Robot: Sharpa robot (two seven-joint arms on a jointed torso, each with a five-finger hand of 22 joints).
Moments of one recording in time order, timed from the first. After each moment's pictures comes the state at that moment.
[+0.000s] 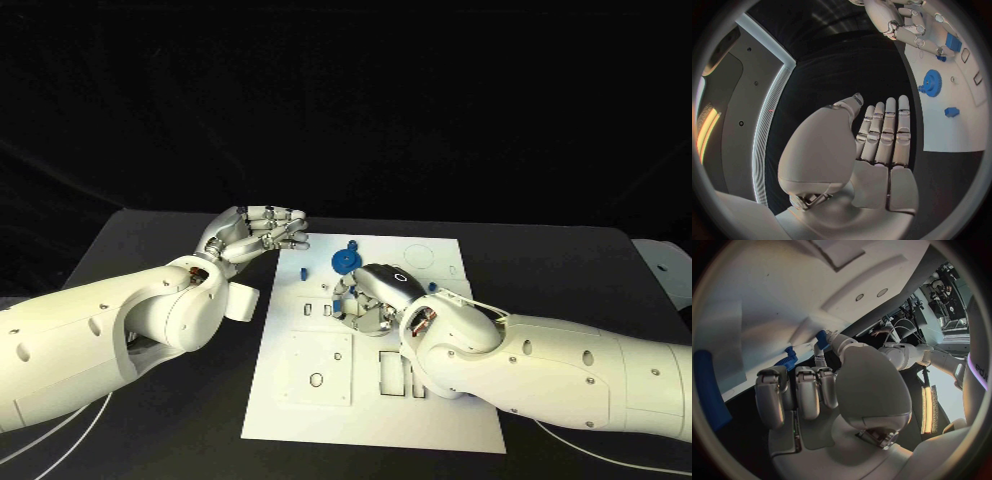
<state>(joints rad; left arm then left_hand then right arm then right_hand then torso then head) 1.21 -0.90 -0.01 1.59 -0.13 -0.34 0.42 1.49 -0.16 0.42 0.19 0.05 0.88 0.22 0.25 0.18 1.08 0.17 0.07 0.07 0.99 0.13 0.27 0.30 0.17 0.92 0.23 0.36 0.12 1.17 -0.62 -0.14 1.61 -1.54 -0.53 -0.32 1.35 -0.13 0.43 0.17 0.18 0.98 0.11 0.26 0.45 1.47 0.04 1.53 1.31 1.47 -0.04 1.57 1.31 0.01 1.47 0.07 1.57 1.31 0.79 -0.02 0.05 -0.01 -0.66</state>
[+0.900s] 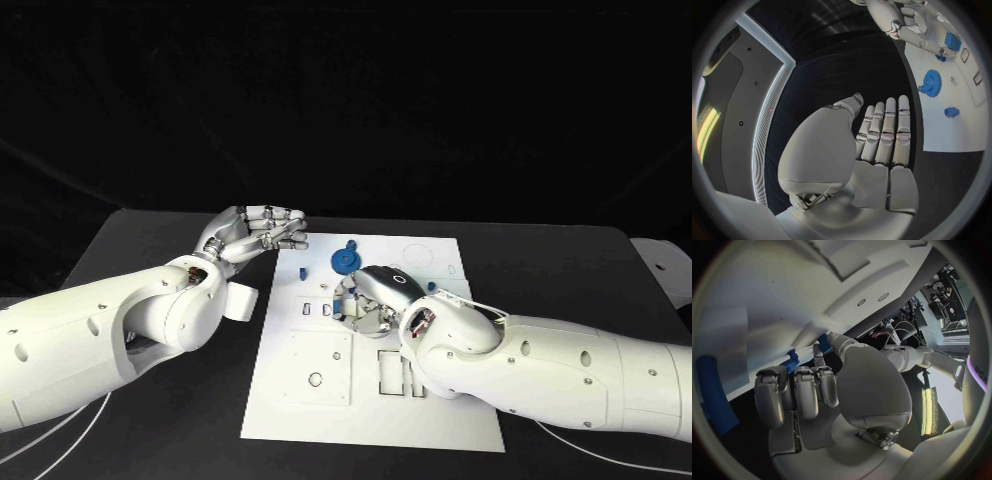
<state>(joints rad) 1.21 -0.91 -0.01 1.59 -0.13 -0.34 0.42 1.49 -0.16 0.42 0.19 0.05 0.88 0.22 0.25 0.18 1.08 0.17 0.07 0.07 0.99 0.13 0.27 0.30 0.17 0.92 0.23 0.36 0.12 1.16 -0.62 -0.14 1.60 -1.55 -0.52 -0.32 1.31 -0.17 0.42 0.19 0.17 0.93 0.15 0.23 0.45 1.47 0.06 1.50 1.31 1.46 -0.01 1.57 1.31 0.01 1.47 0.09 1.57 1.31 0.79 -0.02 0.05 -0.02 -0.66</state>
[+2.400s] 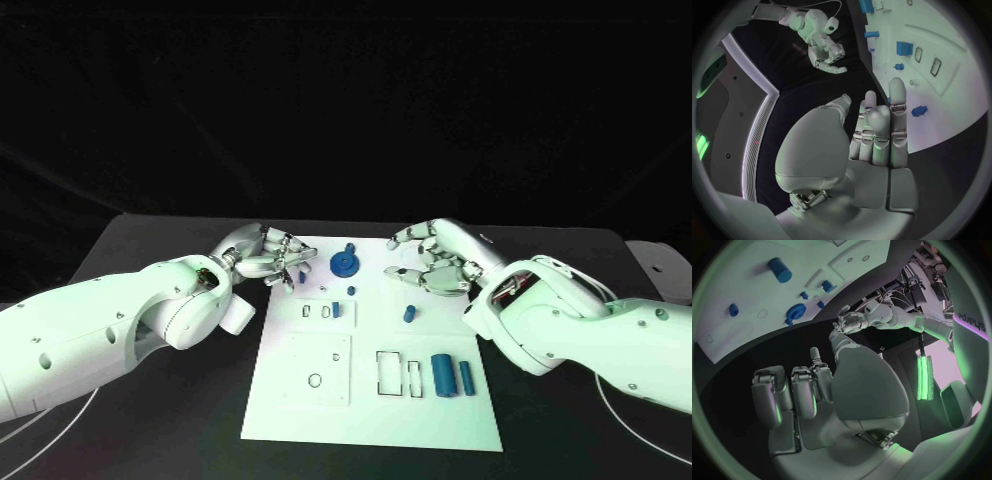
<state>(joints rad) 1.21 -0.87 -0.02 1.51 -0.50 -0.23 0.14 1.33 -0.17 0.31 0.28 0.05 1.01 0.13 0.31 0.29 1.39 0.04 0.17 0.19 1.47 -0.03 1.12 1.09 0.17 1.27 0.06 0.78 0.36 1.29 -0.96 -0.13 1.81 -1.25 -0.63 -0.10 1.38 -0.16 0.23 0.28 0.17 0.85 0.18 0.17 0.43 1.43 0.10 1.43 1.31 1.46 0.02 1.57 1.31 0.01 1.47 0.13 1.57 1.31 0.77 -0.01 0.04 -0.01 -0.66</state>
